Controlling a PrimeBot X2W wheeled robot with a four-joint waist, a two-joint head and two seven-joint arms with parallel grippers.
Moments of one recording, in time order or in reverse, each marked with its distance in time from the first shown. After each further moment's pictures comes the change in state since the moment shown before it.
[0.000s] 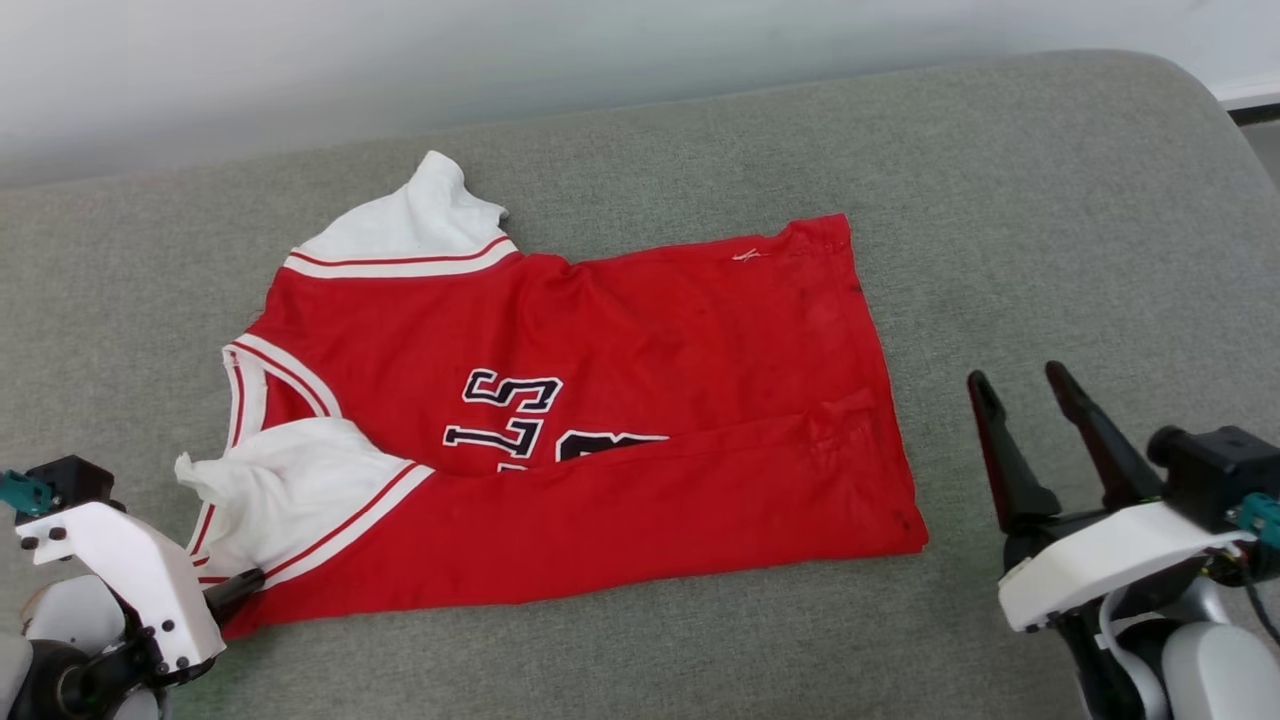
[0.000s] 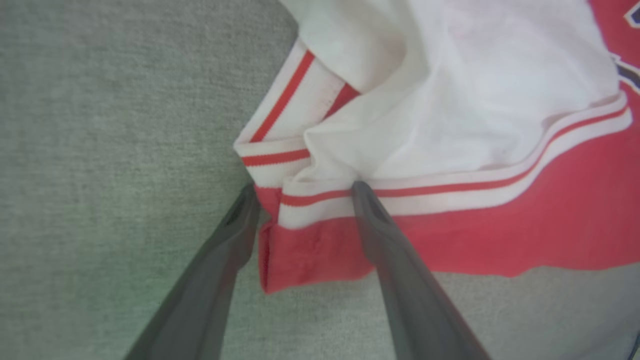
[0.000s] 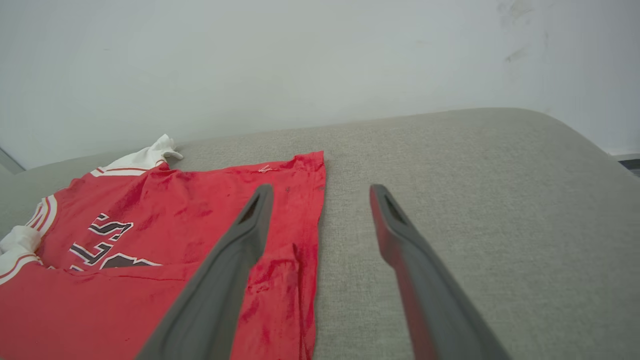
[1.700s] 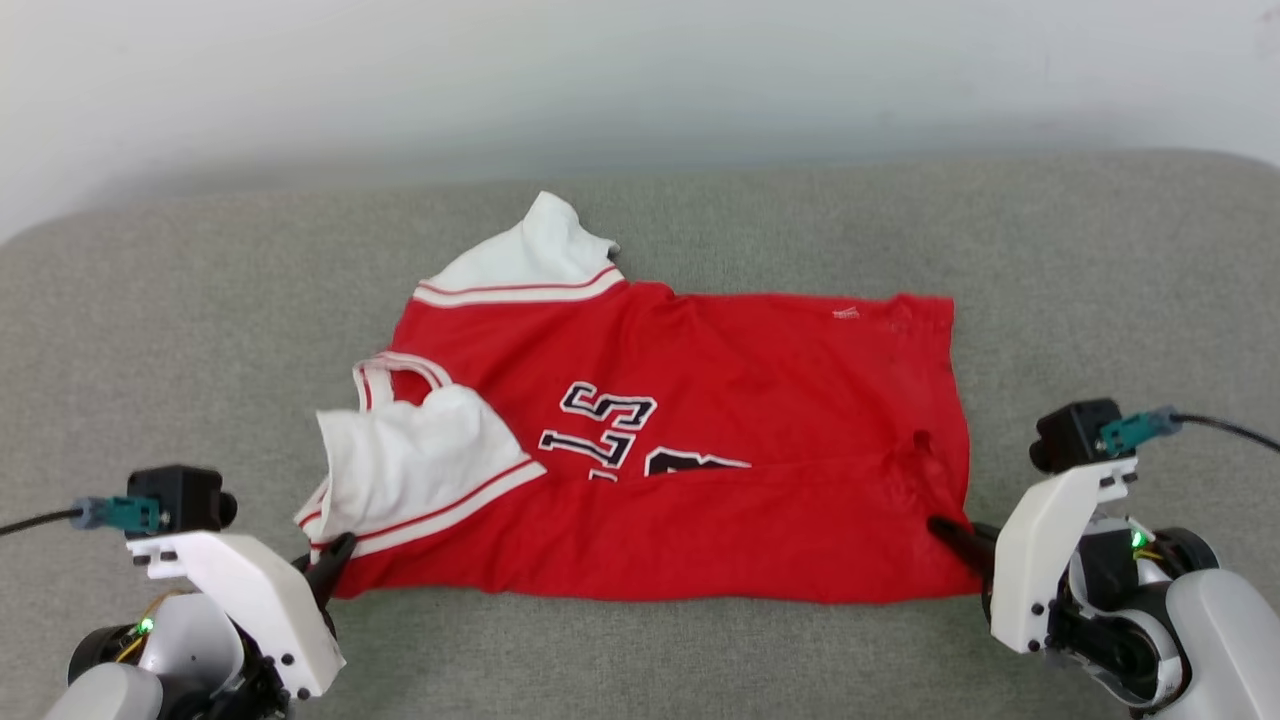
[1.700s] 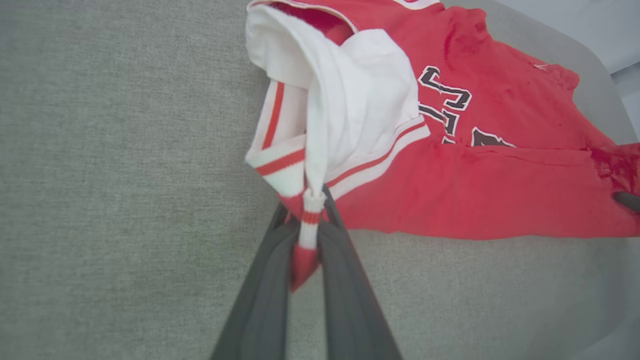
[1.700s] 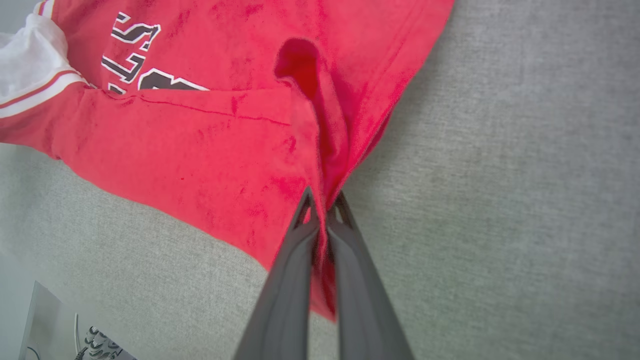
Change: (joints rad) left arm 0.059 -0.099 -0.043 -0.235 0.098 0.005 -0.240; right arm -0.147 -0.182 0.167 0.254 0.346 0.000 0.628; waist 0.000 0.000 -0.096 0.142
